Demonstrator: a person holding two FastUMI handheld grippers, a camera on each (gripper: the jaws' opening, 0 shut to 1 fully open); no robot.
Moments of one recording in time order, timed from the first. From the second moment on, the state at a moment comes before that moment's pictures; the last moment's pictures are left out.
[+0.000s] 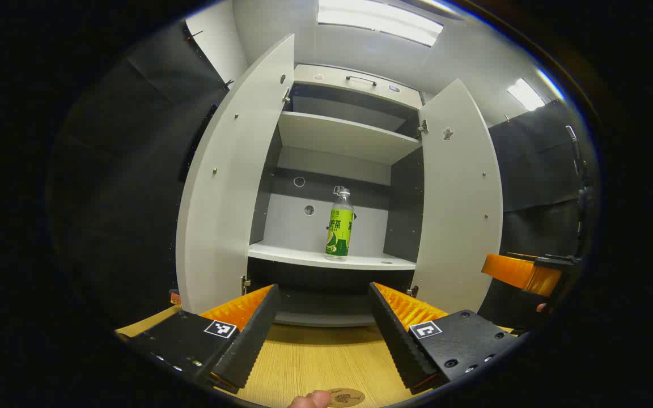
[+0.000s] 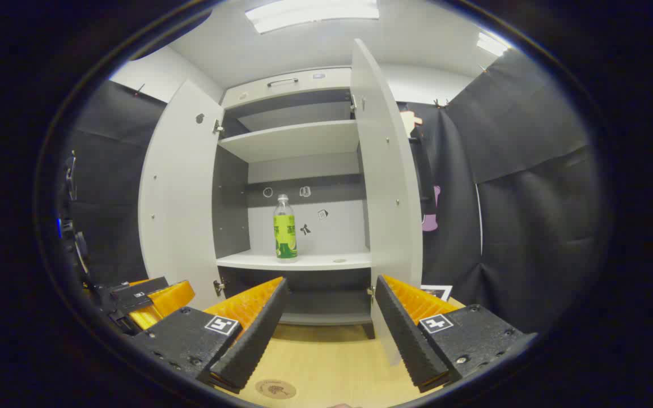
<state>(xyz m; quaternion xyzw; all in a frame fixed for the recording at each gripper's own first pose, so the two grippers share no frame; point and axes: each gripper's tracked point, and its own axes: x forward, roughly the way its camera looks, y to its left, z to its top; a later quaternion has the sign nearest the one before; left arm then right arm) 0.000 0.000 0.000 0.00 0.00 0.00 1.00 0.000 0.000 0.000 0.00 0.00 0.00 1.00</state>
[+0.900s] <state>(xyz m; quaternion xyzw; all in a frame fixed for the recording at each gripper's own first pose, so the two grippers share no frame) -0.006 0.000 0.000 0.00 0.01 0.00 1.00 -0.008 0.026 -0.007 -0.01 0.01 0.05 1.00</state>
